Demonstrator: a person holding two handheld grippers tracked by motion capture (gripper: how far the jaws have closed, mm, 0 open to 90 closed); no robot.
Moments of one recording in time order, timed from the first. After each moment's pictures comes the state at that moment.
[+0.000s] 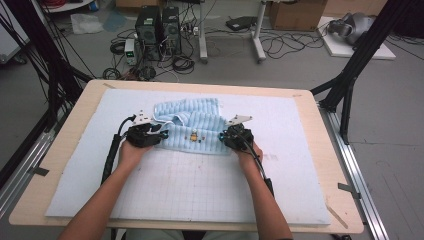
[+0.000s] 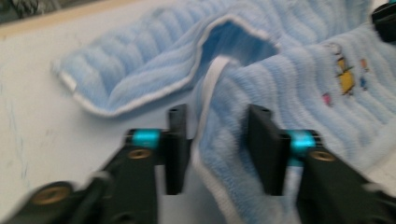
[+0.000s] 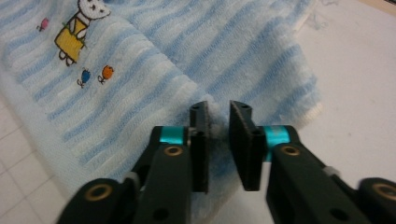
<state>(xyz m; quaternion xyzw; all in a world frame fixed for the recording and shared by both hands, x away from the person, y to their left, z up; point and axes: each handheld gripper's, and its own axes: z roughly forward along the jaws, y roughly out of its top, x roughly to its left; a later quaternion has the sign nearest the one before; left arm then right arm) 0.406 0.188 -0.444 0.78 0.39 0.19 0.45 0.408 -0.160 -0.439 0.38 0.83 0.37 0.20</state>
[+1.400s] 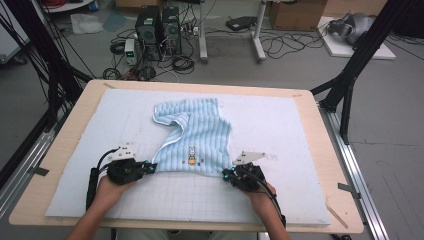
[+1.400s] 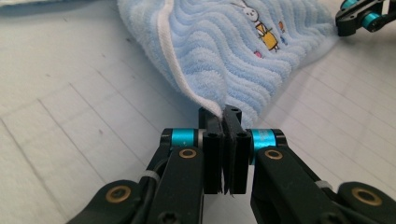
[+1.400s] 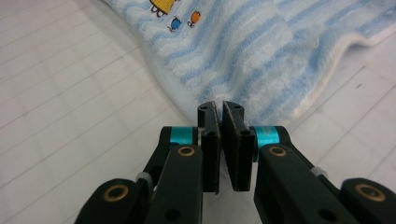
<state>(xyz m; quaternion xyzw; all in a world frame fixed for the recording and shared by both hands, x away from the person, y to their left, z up) 0.293 0.213 -0.449 0.81 0.34 0.09 0.48 0.288 -0.180 -0.442 0.33 0.86 0.39 0.11</state>
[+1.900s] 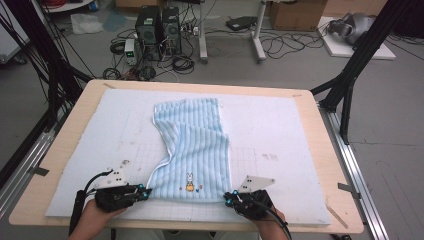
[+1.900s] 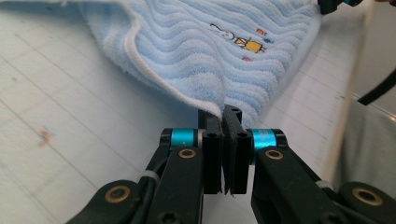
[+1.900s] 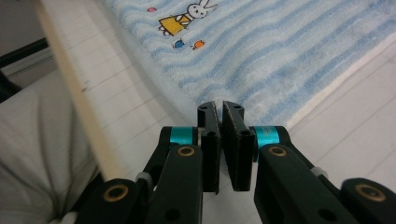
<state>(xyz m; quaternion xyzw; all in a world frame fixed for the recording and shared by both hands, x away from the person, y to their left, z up) 0.227 0.219 -0.442 0.83 0.28 0.06 0.48 0.215 -0.188 -0.433 0.30 0.86 0.40 0.08</state>
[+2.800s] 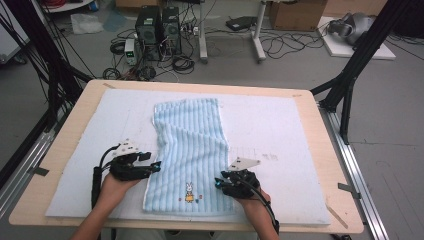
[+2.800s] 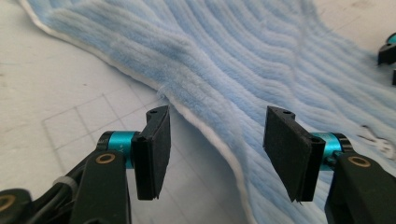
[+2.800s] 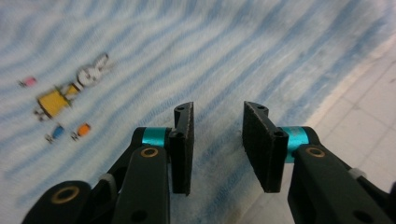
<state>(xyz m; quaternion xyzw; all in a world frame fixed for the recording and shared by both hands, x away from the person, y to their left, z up) 0.311 0.194 -0.444 0.79 0.40 0.13 0.45 0.272 -0.160 -0.445 0.35 0.85 0.38 0.12</state>
